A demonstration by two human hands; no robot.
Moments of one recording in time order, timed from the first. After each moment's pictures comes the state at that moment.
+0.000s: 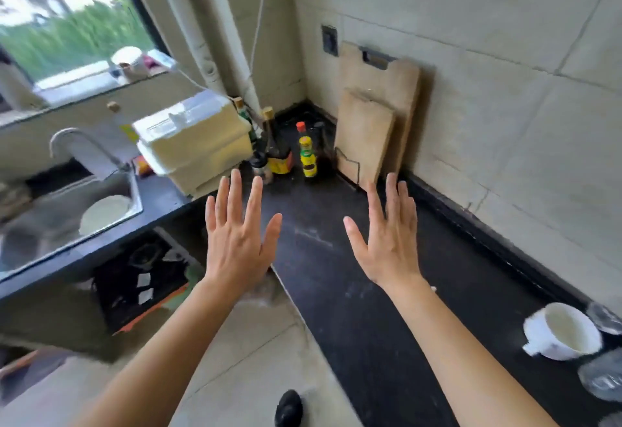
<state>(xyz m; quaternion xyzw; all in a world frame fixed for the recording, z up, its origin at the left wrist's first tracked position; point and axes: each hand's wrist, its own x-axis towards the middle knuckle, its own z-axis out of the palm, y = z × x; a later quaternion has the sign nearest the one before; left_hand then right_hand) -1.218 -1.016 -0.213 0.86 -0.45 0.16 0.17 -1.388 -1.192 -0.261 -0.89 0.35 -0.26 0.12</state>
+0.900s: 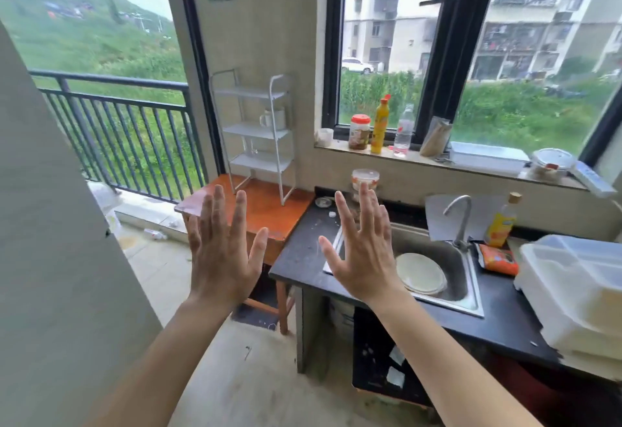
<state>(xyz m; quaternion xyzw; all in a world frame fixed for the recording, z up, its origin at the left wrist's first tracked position) -0.826 -0.321 -0.136 0.94 0.02 0.32 0.14 -0.770 -0.556 -0.151 -0.90 -0.21 -0.32 0.19</state>
